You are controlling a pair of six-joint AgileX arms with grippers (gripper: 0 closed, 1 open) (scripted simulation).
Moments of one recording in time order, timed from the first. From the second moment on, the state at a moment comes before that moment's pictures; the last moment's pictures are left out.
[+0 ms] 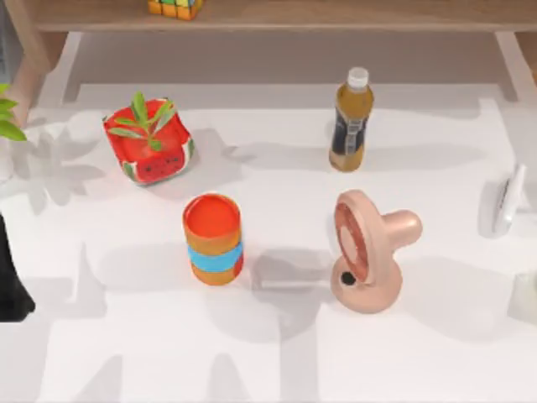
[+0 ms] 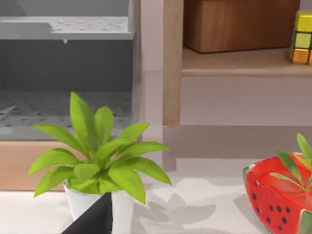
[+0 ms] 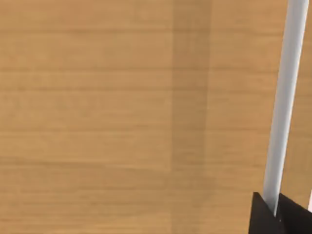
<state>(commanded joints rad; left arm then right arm) 0.00 0.00 0.00 0.00 0.00 0.00 -0.71 2.06 0.48 1.58 -0.67 -1.55</state>
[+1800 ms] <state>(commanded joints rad) 0.00 0.00 0.00 0.00 0.00 0.00 -0.76 2.04 0.42 1.62 -0.72 -1.55</state>
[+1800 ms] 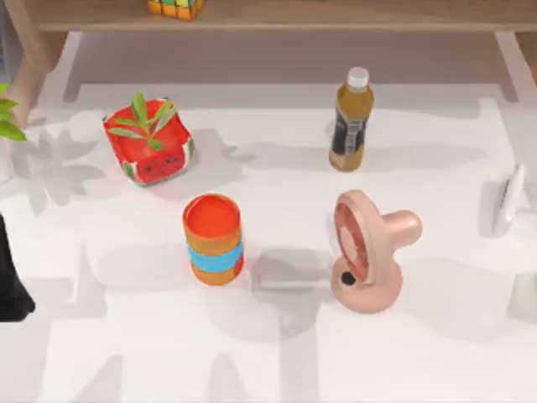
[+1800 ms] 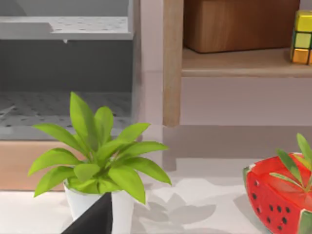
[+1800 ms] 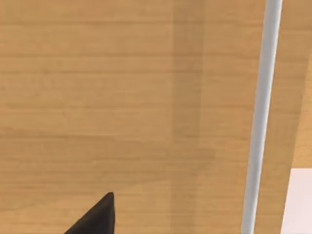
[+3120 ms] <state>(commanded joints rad) 0.00 0.00 0.00 0.00 0.00 0.00 -0.60 1.78 0.95 0.85 -0.20 -0.53</state>
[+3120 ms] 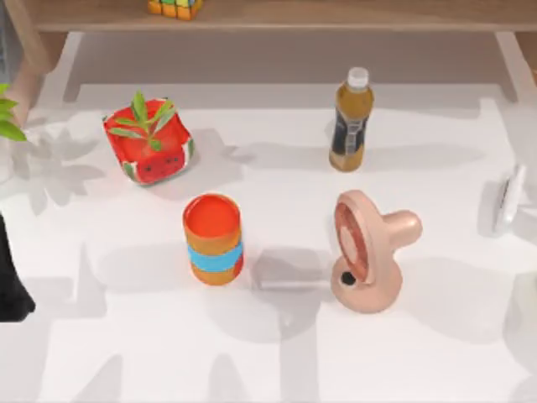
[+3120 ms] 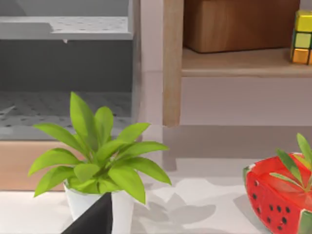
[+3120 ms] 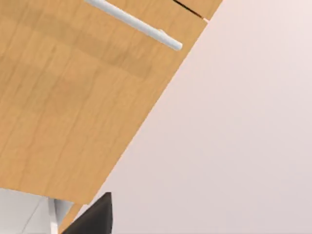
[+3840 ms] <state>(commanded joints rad) 0.00 0.00 0.00 0.00 0.00 0.00 -0.35 1.83 1.28 0.13 -0.02 0.14</state>
